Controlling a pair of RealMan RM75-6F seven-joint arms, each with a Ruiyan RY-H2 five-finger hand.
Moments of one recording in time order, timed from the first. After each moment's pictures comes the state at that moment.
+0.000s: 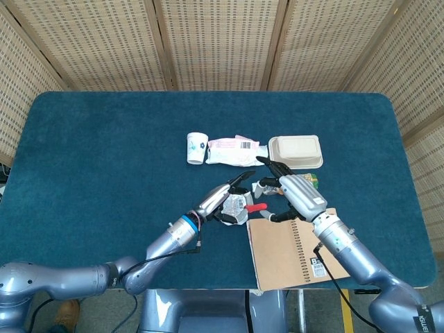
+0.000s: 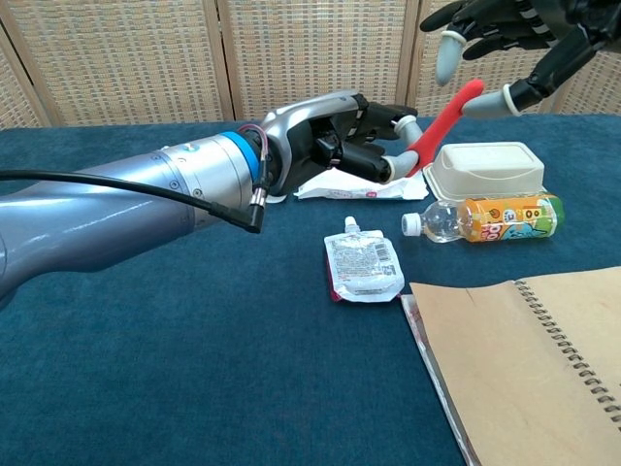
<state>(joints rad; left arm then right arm) -0.94 -1.78 -0.36 -1.48 1.20 0.79 -0.46 0.70 -0.99 0.27 -2.03 -1.16 0.88 0.21</state>
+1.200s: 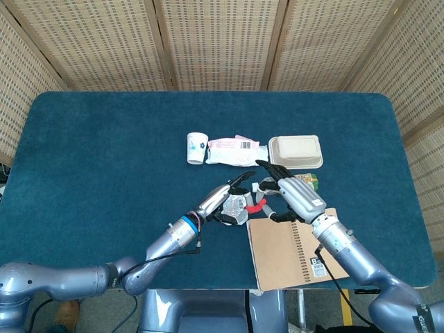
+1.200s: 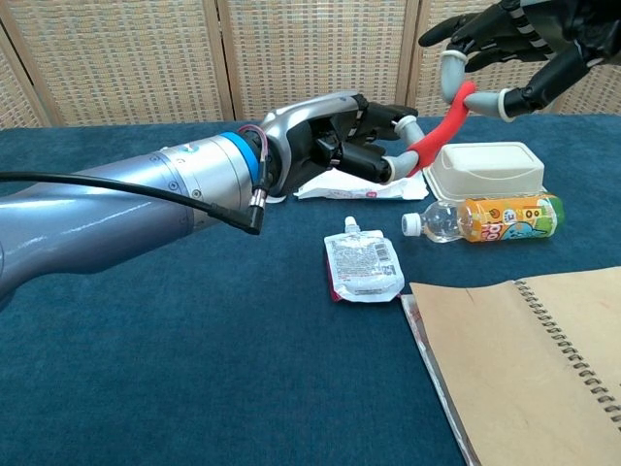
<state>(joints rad) -0.94 -1.78 -0.35 -1.49 1.20 0.80 -0.46 0.70 -0.99 0.26 -2.03 -1.16 0.86 0.19</state>
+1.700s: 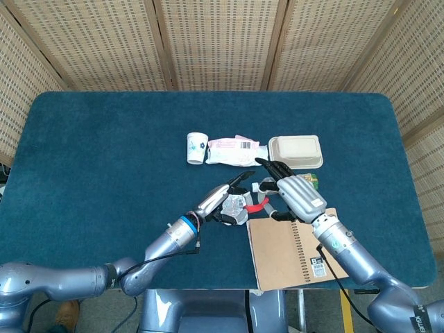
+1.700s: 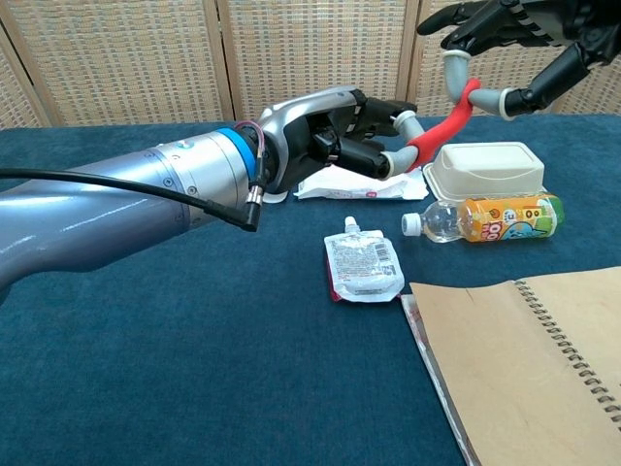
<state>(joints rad) -0.93 -1.77 -0.35 -1.50 1.20 0.81 -0.46 0.69 -1.02 0.24 -2.00 -1.23 0.92 0.09</state>
